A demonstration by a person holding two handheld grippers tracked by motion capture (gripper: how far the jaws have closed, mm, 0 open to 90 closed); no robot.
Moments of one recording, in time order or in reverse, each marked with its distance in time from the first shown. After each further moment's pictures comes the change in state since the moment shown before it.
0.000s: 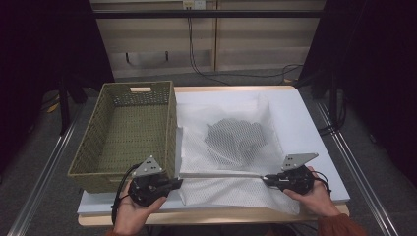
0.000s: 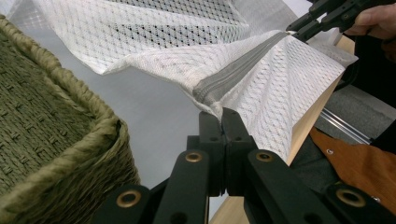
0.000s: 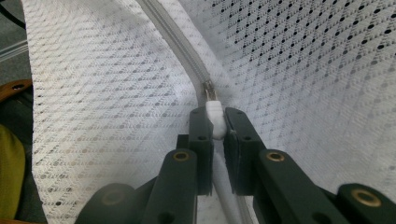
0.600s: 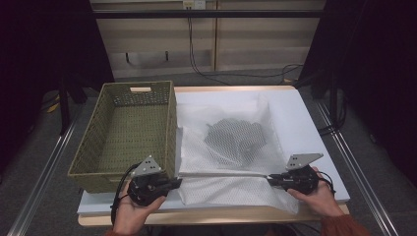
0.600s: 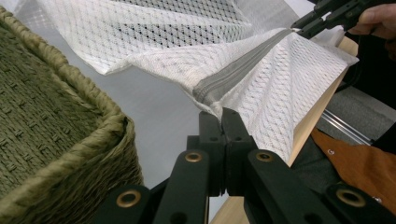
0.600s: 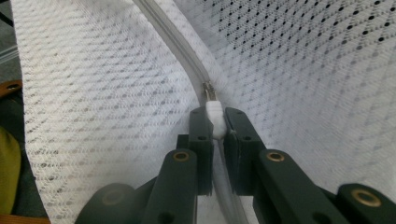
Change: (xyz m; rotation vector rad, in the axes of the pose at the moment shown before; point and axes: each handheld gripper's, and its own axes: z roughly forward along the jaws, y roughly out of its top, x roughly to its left) left arm 0.002 0.000 0.000 -0.008 -0.006 -0.011; right arm -0.006 -0.007 -0.007 -0.002 -0.016 0.020
